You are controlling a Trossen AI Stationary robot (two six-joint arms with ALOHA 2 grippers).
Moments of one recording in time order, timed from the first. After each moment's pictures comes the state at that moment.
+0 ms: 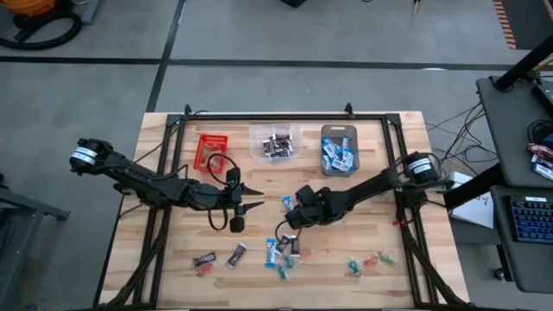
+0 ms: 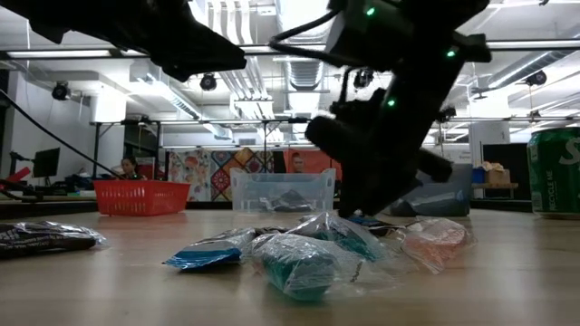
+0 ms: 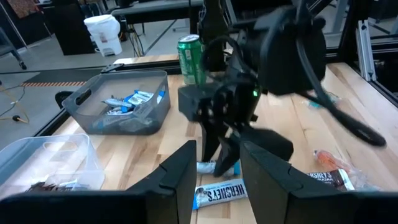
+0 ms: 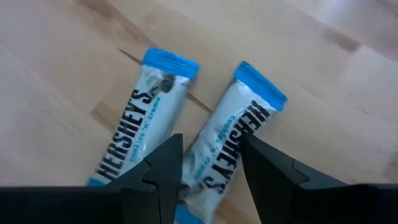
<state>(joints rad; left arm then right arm) -0.29 1.26 0.56 0.43 -0.41 -0.01 0.23 1.92 1.11 -0.41 0.44 1.12</state>
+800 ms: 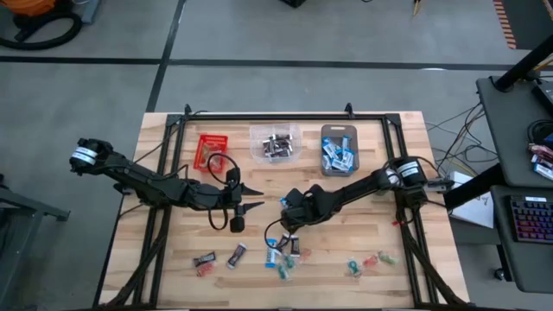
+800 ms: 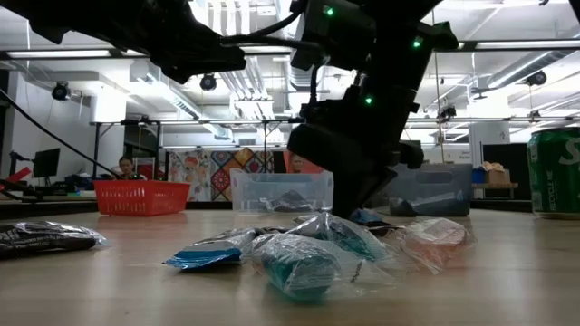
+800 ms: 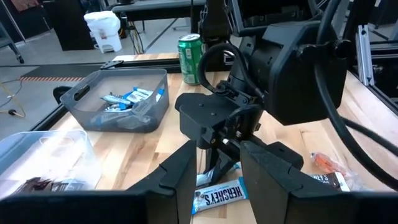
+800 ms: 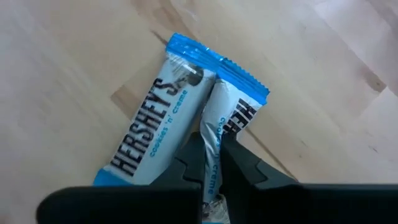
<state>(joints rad) -0.29 1.26 0.56 0.42 -0.41 -0.04 0.22 2.02 1.30 -0.60 0.38 0.91</state>
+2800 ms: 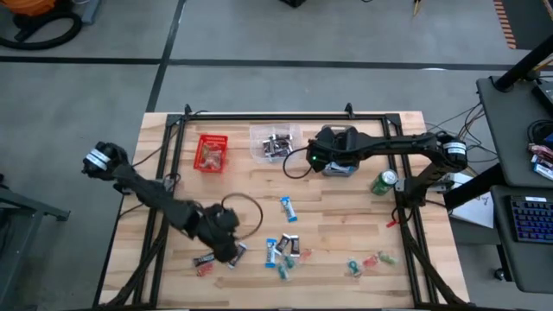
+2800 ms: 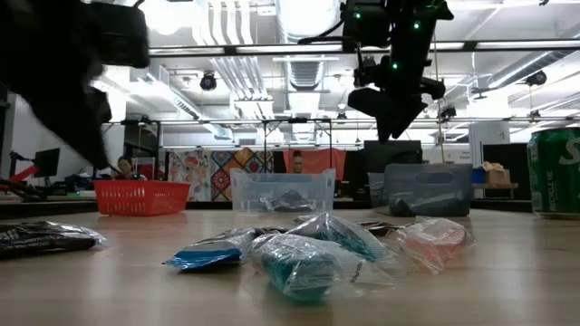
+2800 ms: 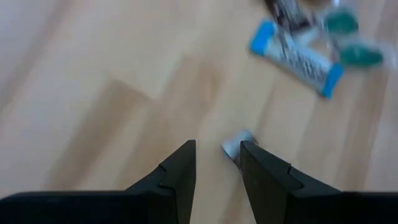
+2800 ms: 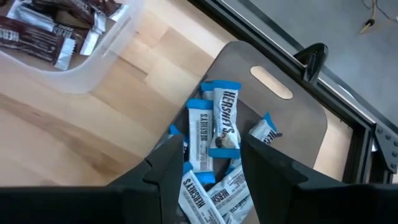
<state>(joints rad) -0.57 1.44 0.81 -0.46 -0.27 -0.99 -0.20 1.60 1.22 -0.95 0.60 0.68</state>
